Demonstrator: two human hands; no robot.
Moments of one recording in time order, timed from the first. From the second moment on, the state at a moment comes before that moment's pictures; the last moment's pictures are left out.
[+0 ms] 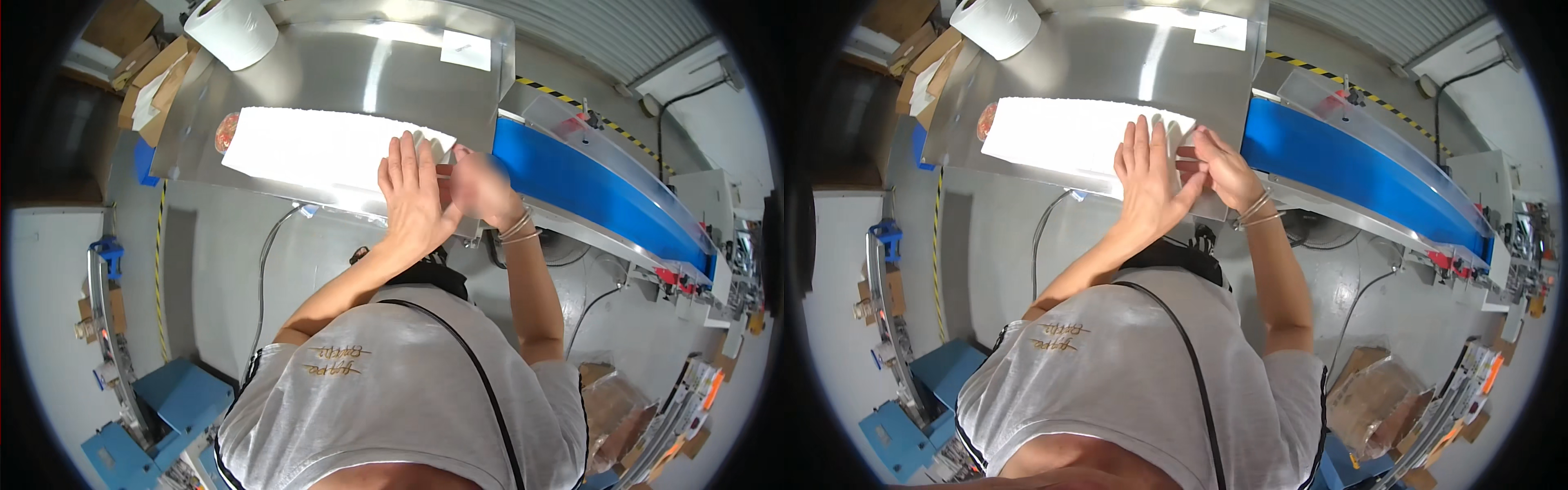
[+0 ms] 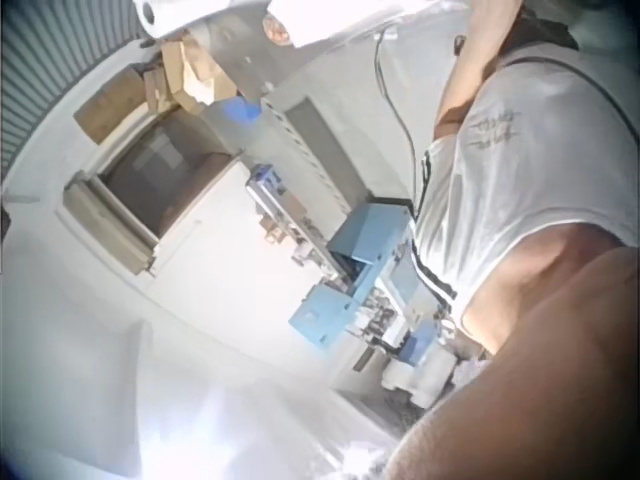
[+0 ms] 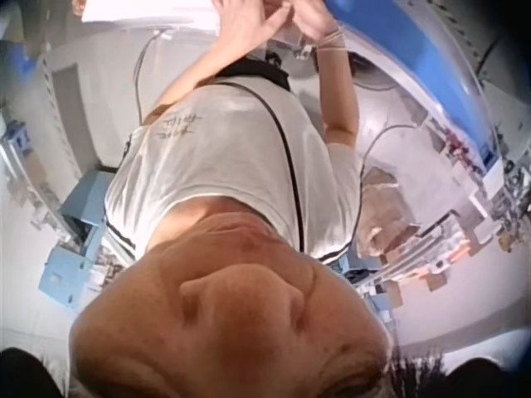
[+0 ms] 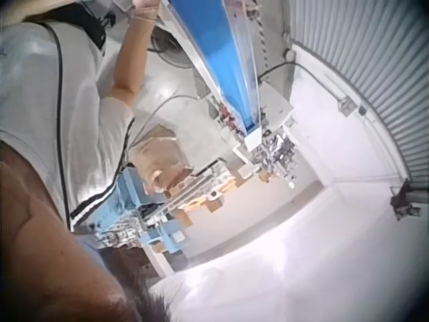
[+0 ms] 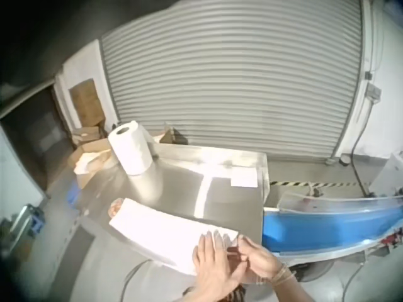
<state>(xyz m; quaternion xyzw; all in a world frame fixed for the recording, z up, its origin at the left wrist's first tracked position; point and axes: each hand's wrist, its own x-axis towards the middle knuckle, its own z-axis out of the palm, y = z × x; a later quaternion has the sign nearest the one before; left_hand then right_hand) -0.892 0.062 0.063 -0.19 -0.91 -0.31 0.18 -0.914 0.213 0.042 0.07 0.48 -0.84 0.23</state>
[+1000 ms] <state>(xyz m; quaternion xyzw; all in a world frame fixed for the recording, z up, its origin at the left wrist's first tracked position) -0.894 0.053 0.042 -0.14 -0.92 -0.31 0.22 -0.920 0.439 -0.060 0.29 0.91 -0.20 -0.21</state>
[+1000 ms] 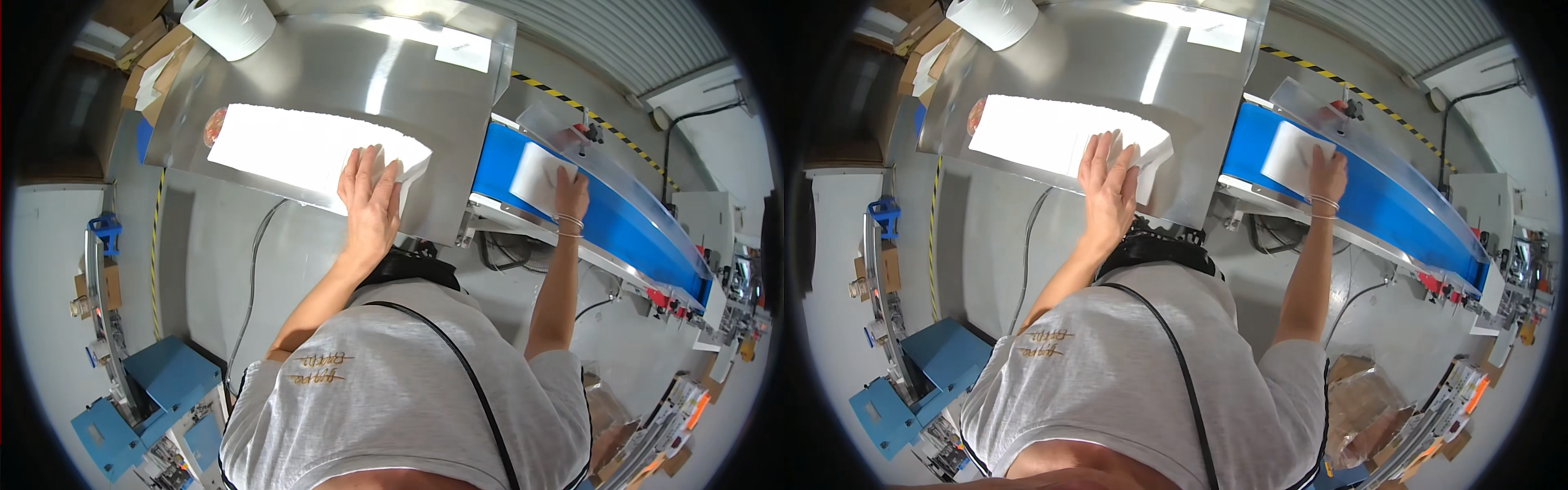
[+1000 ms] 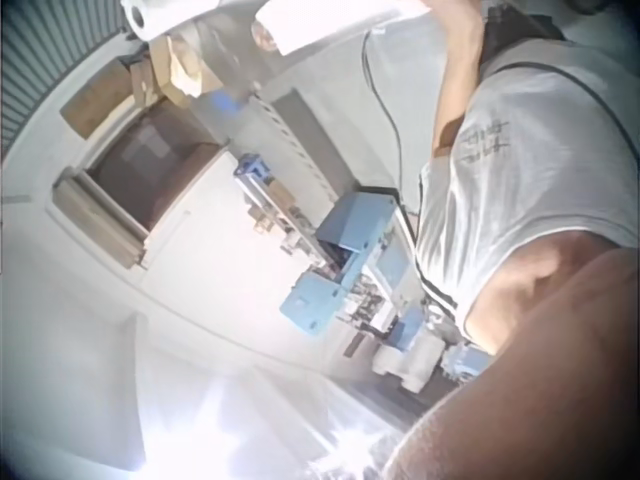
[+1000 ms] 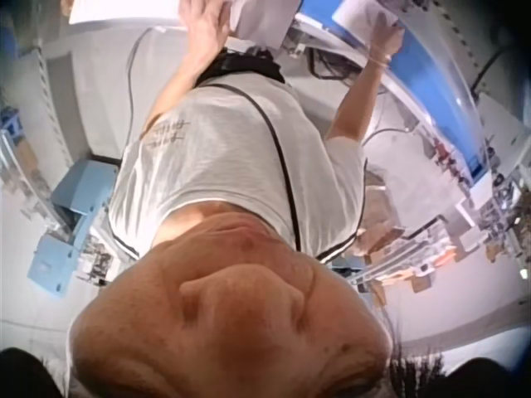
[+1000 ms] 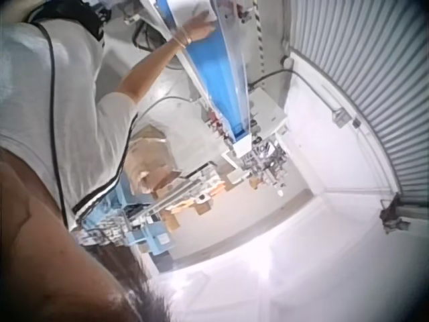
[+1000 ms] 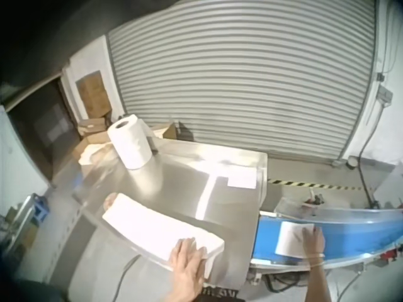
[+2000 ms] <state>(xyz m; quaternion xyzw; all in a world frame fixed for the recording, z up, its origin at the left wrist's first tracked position) -0.901 0.033 0.034 -0.16 -0.92 -0.28 0.24 -0.942 0.264 0.031 -0.12 0.87 -0.48 0.04</state>
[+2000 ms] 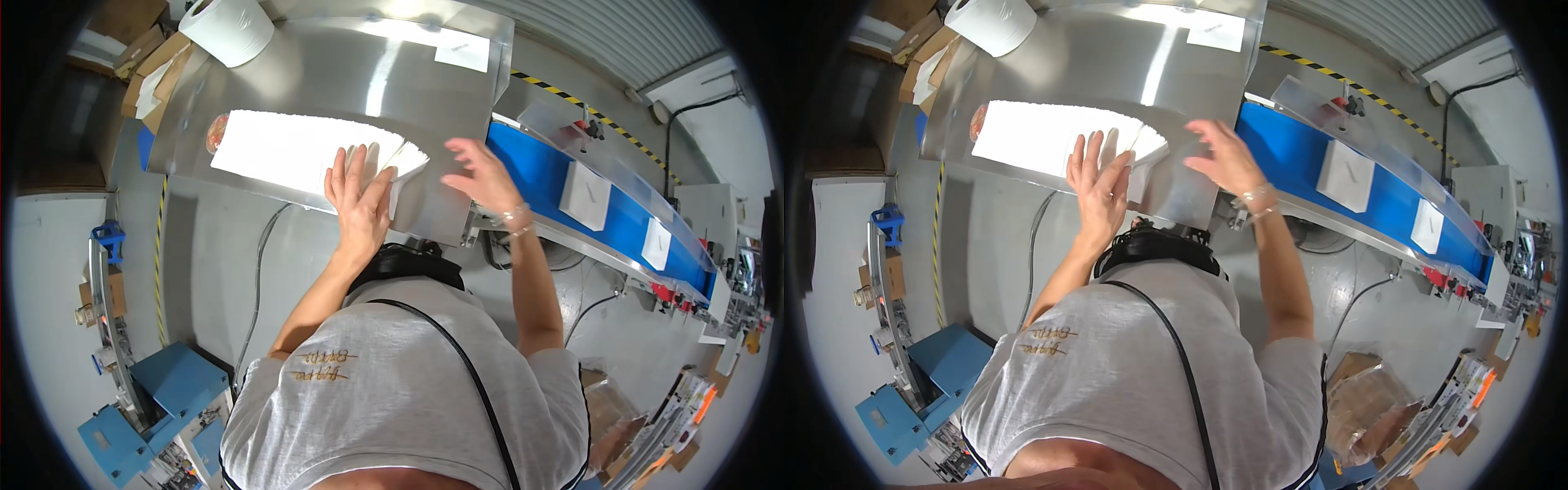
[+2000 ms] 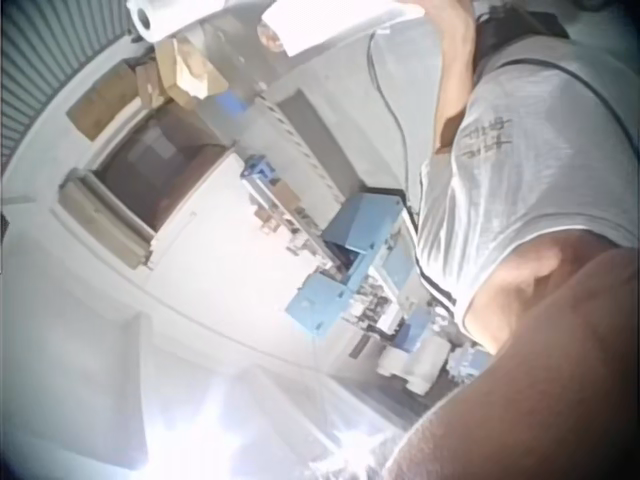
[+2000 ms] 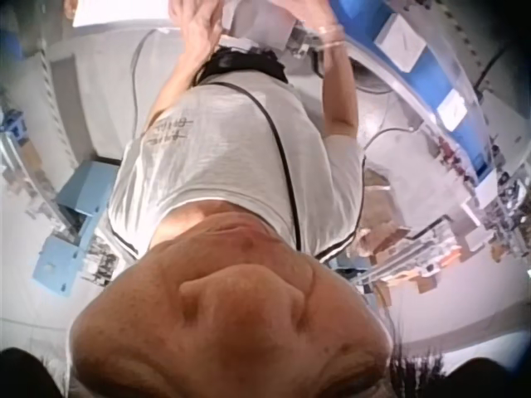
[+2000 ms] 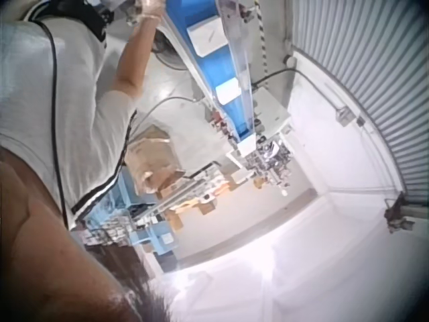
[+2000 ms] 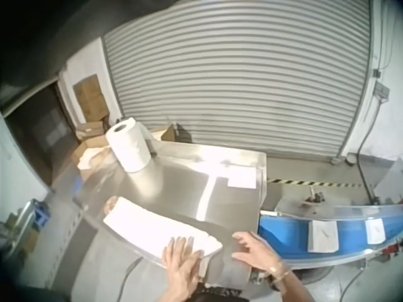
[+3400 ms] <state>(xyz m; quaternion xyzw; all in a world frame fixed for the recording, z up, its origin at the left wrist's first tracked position) -0.900 0.022 0.035 -0.20 -0.91 -0.25 0.24 -0.959 0.228 0.021 -0.15 0.77 -0.61 0.13</state>
